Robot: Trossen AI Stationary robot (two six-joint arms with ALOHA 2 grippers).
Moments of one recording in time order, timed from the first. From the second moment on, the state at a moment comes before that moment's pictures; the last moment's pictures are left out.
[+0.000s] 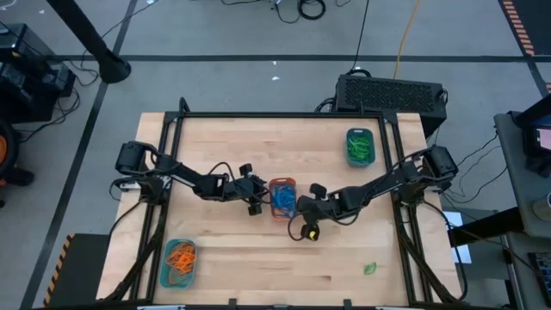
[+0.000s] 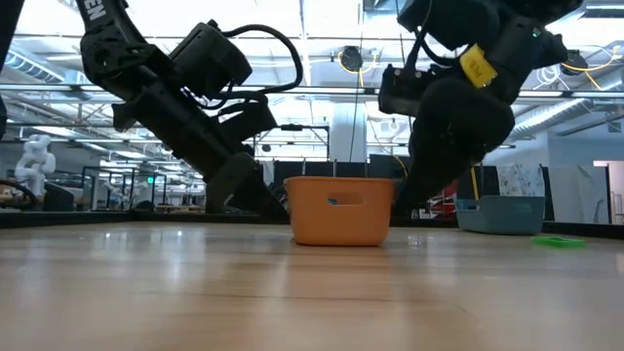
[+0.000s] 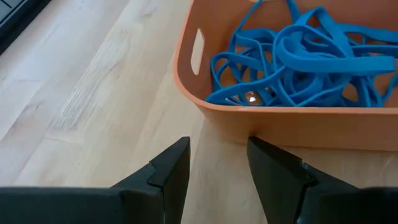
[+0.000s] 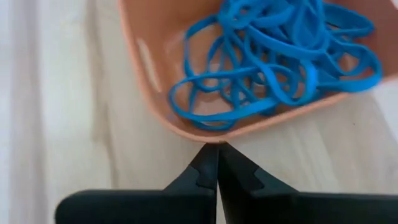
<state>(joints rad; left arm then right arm) -0.06 1.75 0.64 0.44 -0.34 -0.02 0.26 1.70 0.88 -0.17 0.24 0.48</state>
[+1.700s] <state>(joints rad) -0.22 1.32 0.66 0.10 -0.35 -0.04 0.35 1.39 0.58 -0.63 0.13 0.54</state>
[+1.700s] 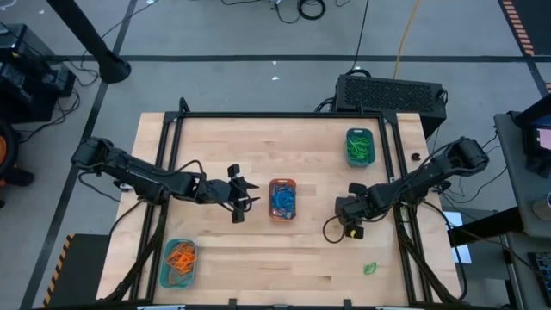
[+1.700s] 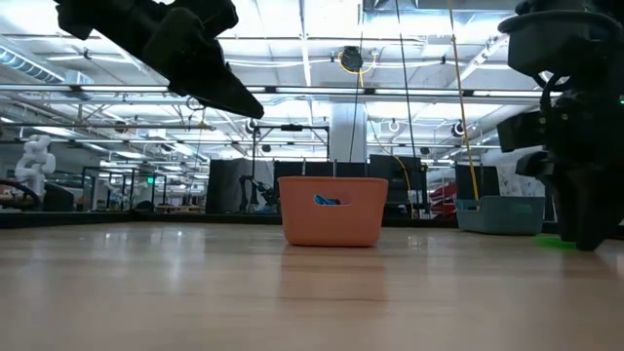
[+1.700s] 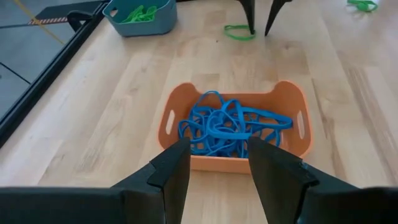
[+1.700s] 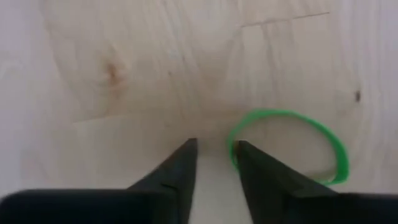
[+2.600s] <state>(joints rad) -0.22 1.32 0.66 0.10 -0.35 -0.04 0.17 1.40 1.02 -1.15 0.41 0.39</state>
